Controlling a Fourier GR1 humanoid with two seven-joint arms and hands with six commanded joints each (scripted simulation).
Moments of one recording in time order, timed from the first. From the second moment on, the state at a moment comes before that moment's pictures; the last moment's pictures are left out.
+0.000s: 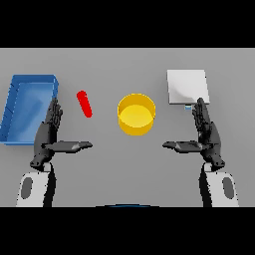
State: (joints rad) left arm 0.00 0.00 0.00 -1.57 0.00 0.00 0.00; right arm 0.00 0.00 0.00 -1.57 0.00 0.00 0.00
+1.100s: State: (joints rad) left arm -0.11 0.04 -0.06 -1.44 -0.17 0.04 -0.03; right arm 0.09 -0.04 0.12 -1.69 0.23 -0.05 -0.11
